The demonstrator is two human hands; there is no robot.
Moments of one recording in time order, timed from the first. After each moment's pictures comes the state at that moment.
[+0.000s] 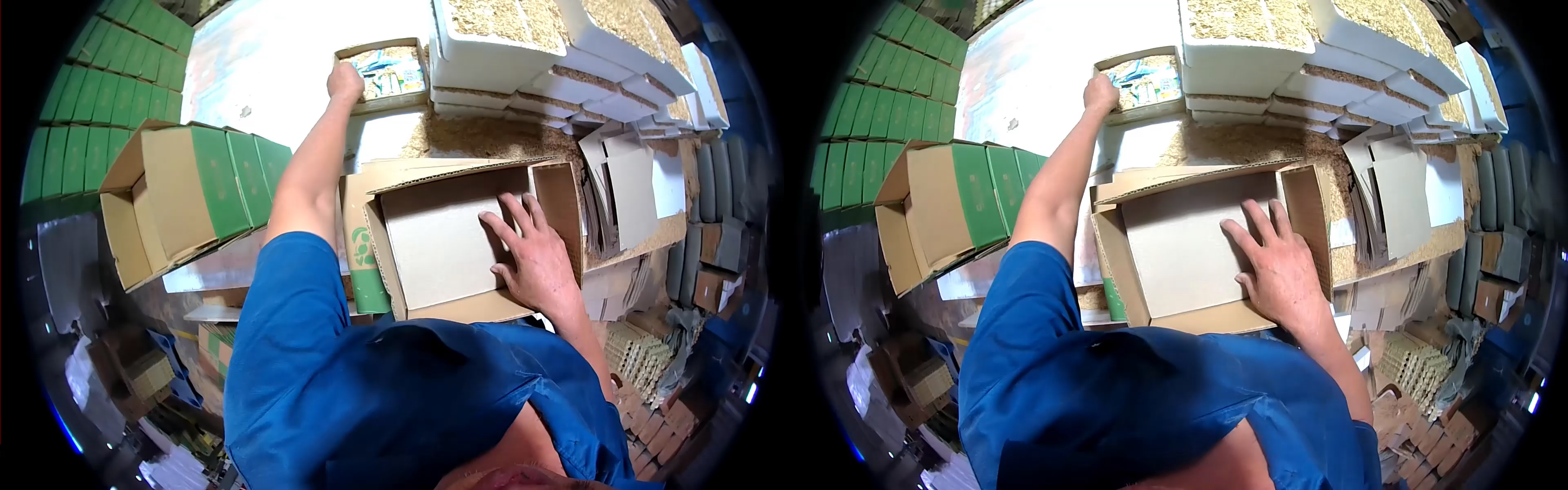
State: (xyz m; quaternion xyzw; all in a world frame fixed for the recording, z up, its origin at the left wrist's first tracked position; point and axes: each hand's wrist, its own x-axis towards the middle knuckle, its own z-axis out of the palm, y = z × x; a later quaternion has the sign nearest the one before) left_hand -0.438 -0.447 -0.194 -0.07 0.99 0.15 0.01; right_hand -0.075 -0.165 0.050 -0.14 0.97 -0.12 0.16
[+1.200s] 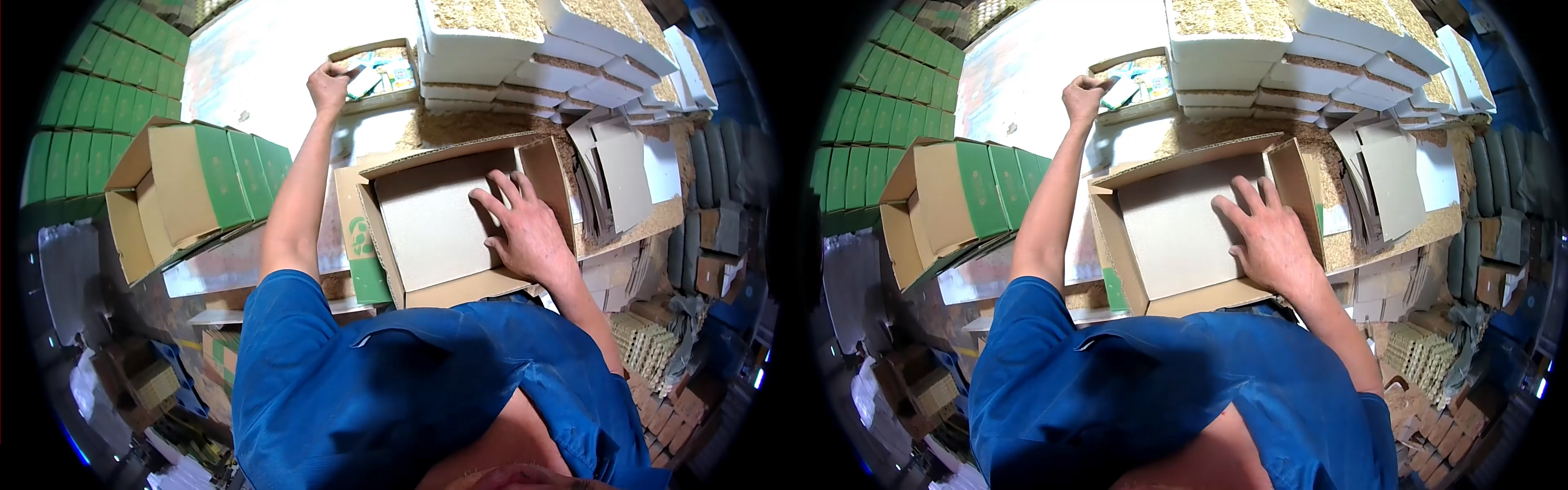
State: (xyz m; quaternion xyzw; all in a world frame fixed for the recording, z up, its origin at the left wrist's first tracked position) left_hand -0.389 -0.460 -0.157 -0.05 0.87 0.47 -0.15; right_hand -0.078 -0.164 0.046 -0.16 0.97 -0.09 0.15
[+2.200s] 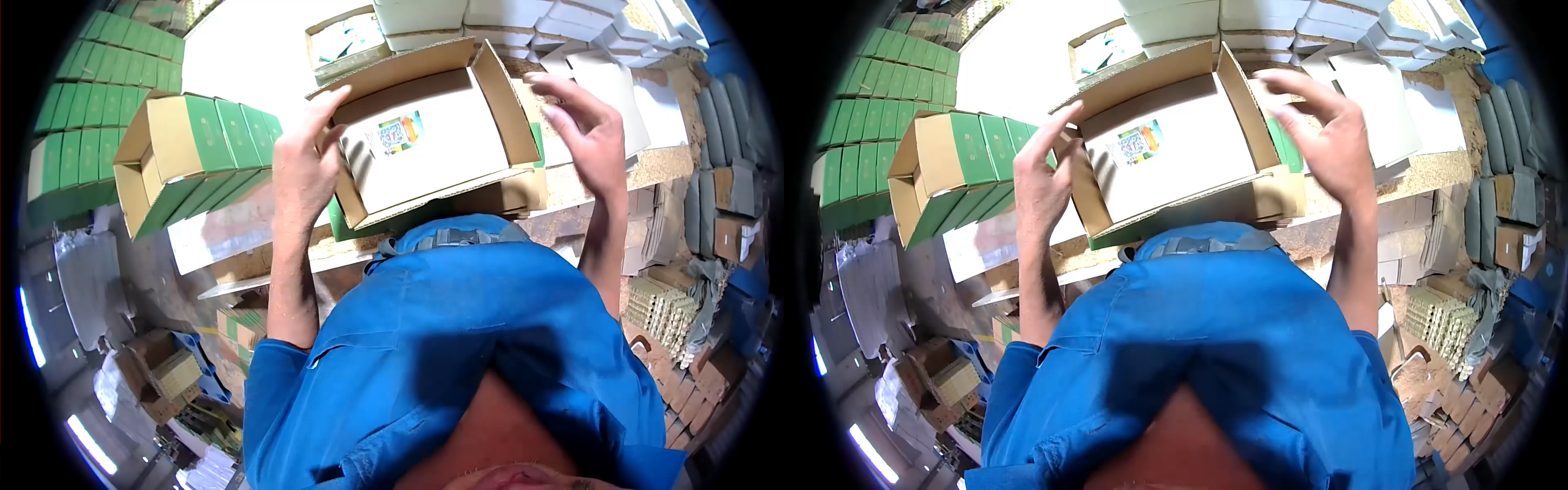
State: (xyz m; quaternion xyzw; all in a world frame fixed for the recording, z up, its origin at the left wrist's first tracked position) left_hand -0.079 -0.399 0.078 0.18 0.90 0.40 -0.04; right_hand -0.036 -0.062 0.080 -0.04 0.83 -0.56 -0.07
